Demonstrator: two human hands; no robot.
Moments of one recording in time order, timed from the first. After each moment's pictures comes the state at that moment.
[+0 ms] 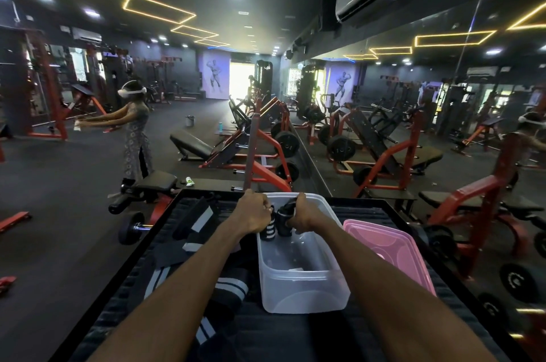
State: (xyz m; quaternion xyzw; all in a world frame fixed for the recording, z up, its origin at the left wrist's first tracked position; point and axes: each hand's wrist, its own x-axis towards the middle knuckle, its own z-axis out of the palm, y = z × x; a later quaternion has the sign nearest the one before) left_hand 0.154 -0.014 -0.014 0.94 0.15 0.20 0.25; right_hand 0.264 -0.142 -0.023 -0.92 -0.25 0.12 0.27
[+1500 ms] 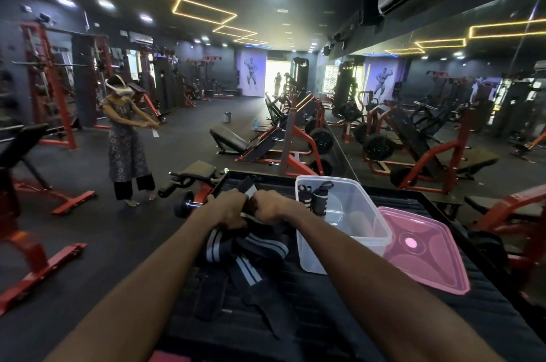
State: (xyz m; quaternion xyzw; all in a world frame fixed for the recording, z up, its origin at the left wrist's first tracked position) left_hand 0.008 0.050 -0.008 0.98 0.17 -0.02 0.02; right_hand 0.092 -0.071 0.009 -0.85 -0.50 0.14 0.11
